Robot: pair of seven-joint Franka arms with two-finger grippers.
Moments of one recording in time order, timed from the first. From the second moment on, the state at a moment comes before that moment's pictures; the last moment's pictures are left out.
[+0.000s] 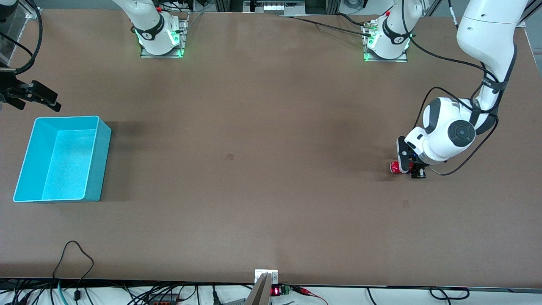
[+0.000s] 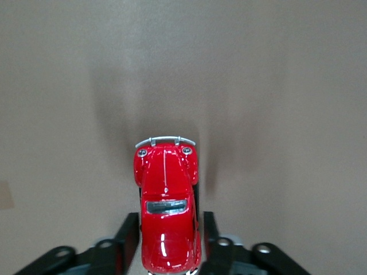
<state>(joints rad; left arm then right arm) 0.05 0.47 -0.06 -2.08 0.13 2.52 1.48 -0.05 -0.06 -0.04 -1.76 -0.01 1.75 -0.04</state>
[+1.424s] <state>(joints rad) 0.06 0.47 -0.06 -2.08 0.13 2.52 1.51 -0.05 -0.06 -0.04 -1.76 -0.01 1.75 -0.04</state>
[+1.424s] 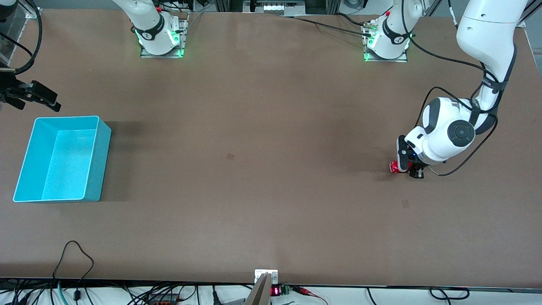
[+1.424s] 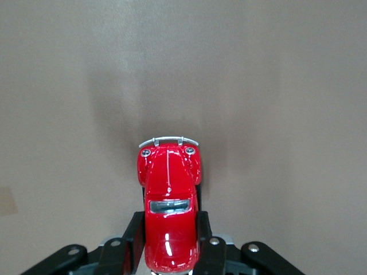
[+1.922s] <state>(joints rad) 0.20 0.49 -0.05 -2.04 0.13 2.52 1.70 -0.05 -0.06 -0.04 -1.76 -0.01 1.75 -0.04</state>
